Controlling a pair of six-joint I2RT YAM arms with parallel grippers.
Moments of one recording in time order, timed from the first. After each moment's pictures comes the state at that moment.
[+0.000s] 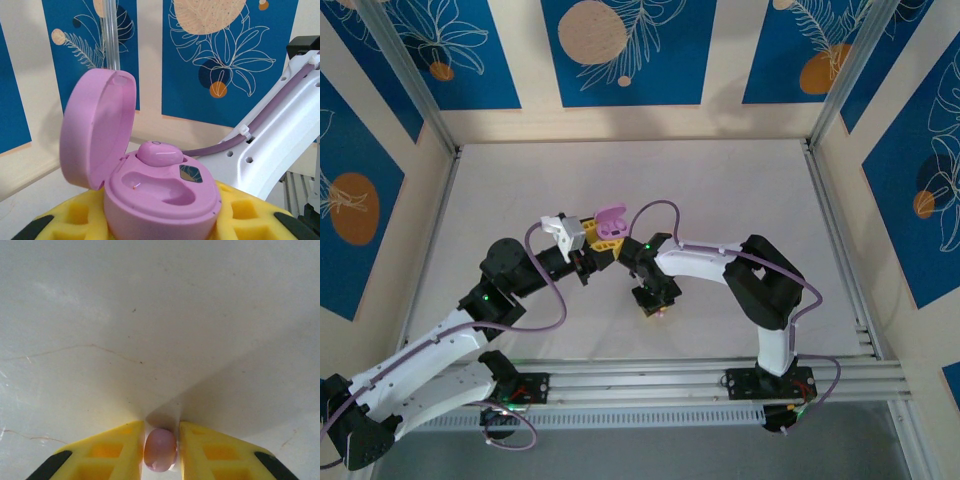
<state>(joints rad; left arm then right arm) -0.78 0.82 0.68 0.27 0.31 -0.04 0.91 1.89 1.22 -0.98 -0.08 0.43</state>
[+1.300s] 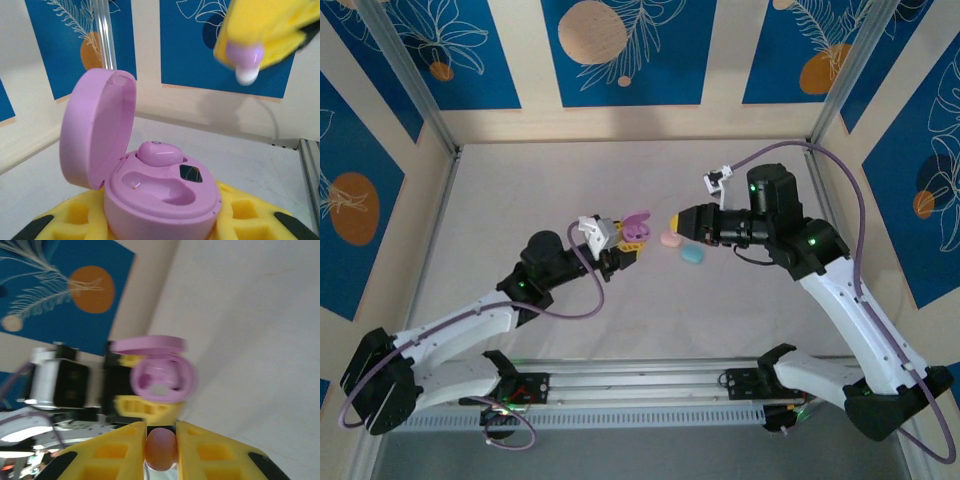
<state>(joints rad) -0.78 1.10 0.63 0.48 0.34 0.03 0.50 1.06 1.29 -0.75 -0.64 0.71</state>
